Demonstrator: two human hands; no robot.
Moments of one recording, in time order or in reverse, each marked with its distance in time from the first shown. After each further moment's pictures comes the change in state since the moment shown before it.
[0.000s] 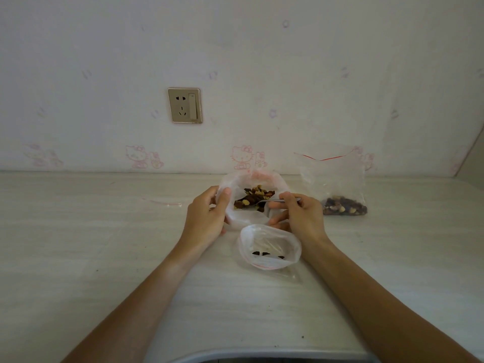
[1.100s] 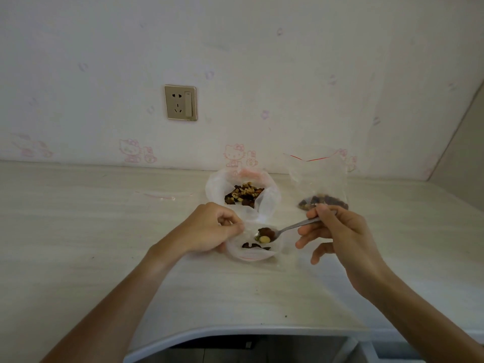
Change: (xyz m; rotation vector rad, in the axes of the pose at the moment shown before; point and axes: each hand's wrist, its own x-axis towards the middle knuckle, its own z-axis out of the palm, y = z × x) left_hand -0.025 0.020 -0.014 0.222 -0.485 -0.037; right_hand -0.081 -0.042 -0.081 -0.141 -0.165 -0.143
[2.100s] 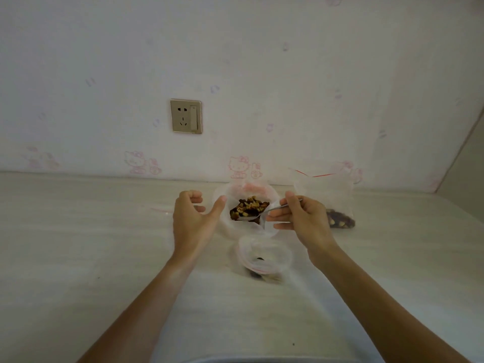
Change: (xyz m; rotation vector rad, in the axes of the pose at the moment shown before) left_hand 0.040 -0.026 -0.006 -0.248 0.754 -0.132; right_hand 0.082 0.009 0.058 0.005 0.088 0.050
